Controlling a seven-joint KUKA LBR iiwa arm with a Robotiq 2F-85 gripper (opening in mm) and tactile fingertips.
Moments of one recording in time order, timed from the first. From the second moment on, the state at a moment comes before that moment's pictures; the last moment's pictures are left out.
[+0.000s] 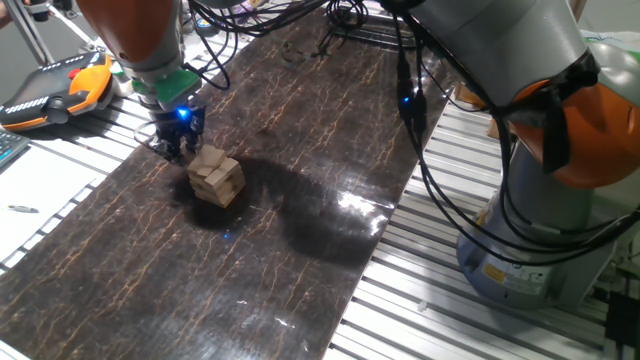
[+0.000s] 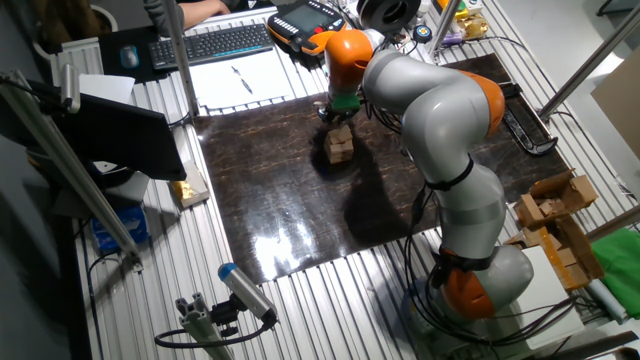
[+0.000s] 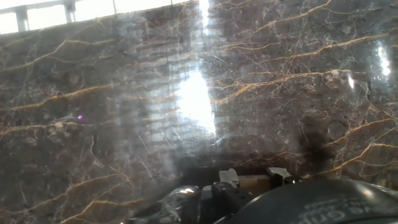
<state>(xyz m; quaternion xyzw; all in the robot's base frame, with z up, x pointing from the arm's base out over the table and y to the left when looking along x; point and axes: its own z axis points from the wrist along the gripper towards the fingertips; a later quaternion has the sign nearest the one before) 0.675 0.087 0.068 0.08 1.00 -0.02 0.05</state>
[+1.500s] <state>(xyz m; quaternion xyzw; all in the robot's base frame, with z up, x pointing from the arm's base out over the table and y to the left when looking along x) 0.682 0.086 0.069 0.08 1.00 -0.02 0.05</state>
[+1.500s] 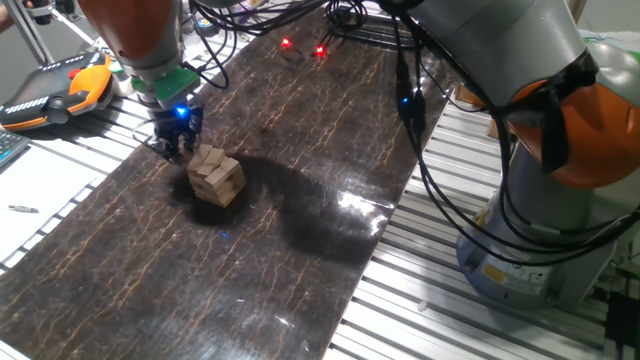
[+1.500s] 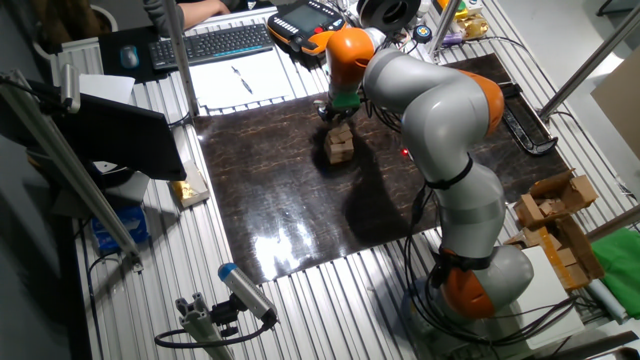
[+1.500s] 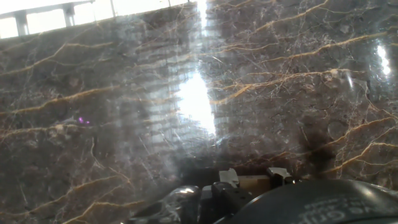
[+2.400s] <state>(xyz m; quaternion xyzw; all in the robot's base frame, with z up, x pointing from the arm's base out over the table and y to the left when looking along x) 0.686 0.086 0.071 0.09 0.99 -0.02 0.05</state>
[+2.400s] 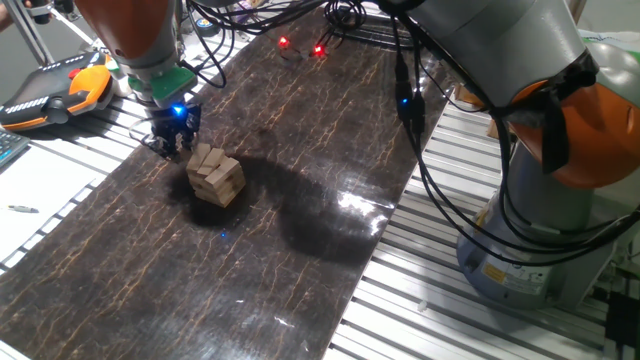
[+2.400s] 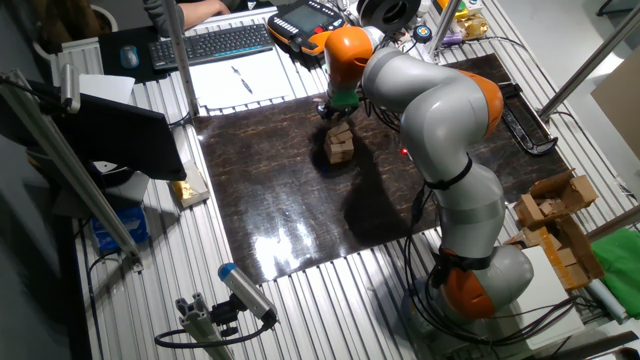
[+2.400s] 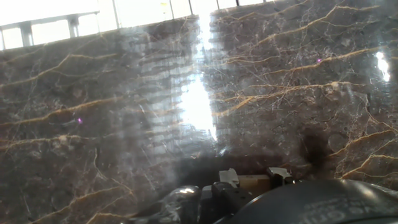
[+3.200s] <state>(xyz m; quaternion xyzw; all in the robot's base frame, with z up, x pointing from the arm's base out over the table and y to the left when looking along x) 0.686 0.086 0.071 0.09 0.99 -0.02 0.04</state>
